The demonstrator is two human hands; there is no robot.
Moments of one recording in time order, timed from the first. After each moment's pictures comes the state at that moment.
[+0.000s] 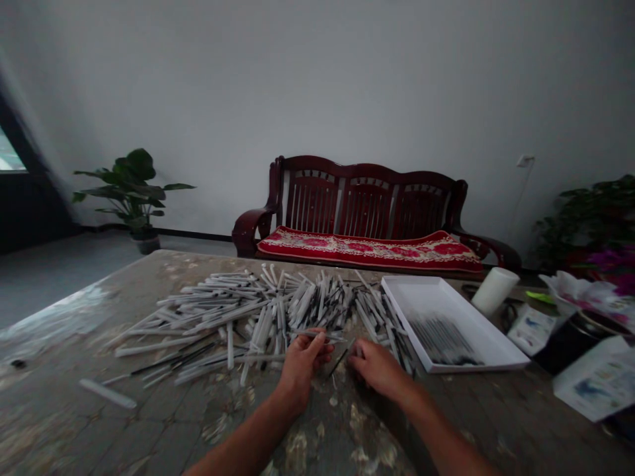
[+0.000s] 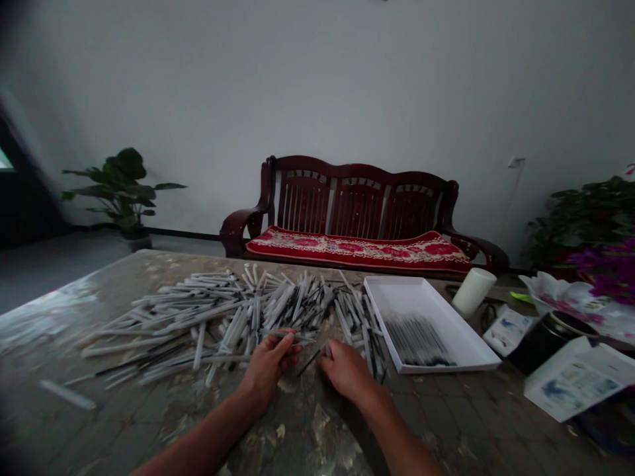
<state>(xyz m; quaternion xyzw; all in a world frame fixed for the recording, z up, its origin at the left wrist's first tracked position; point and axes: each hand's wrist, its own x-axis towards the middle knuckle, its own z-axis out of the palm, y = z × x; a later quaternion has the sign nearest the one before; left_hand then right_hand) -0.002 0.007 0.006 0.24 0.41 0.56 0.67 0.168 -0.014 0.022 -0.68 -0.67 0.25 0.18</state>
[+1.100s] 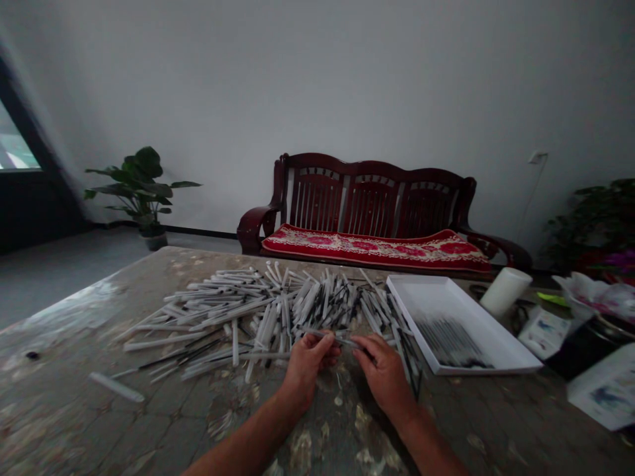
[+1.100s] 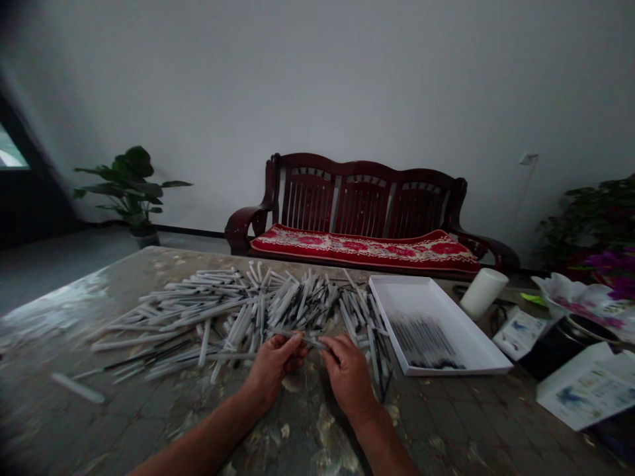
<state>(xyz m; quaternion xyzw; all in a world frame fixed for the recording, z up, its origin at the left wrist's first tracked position) -0.002 0.005 0.008 0.27 0.43 0.53 0.68 0.160 -0.025 0.003 -0.52 -0.69 0.14 0.48</state>
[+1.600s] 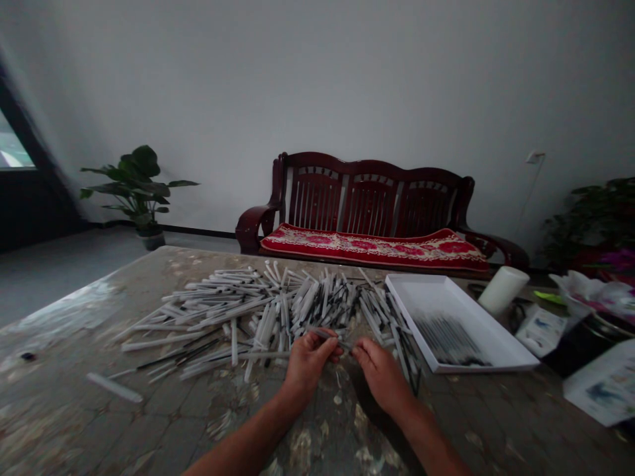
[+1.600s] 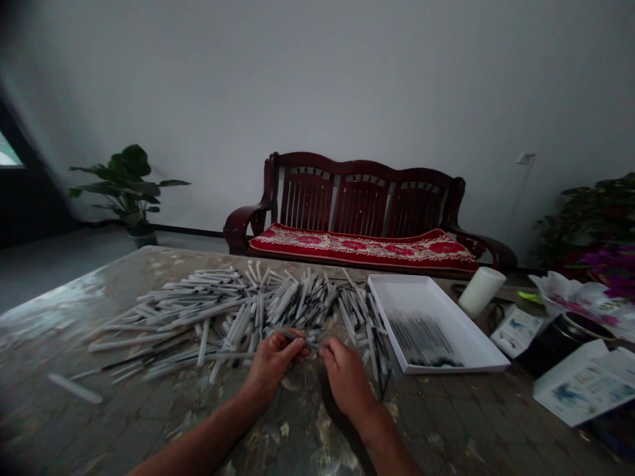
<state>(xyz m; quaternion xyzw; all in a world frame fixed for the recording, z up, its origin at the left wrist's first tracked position) -0.001 0.004 0.011 0.37 0.38 0.55 0.64 0.155 -0.031 0.019 -0.61 -0.66 0.26 0.36</state>
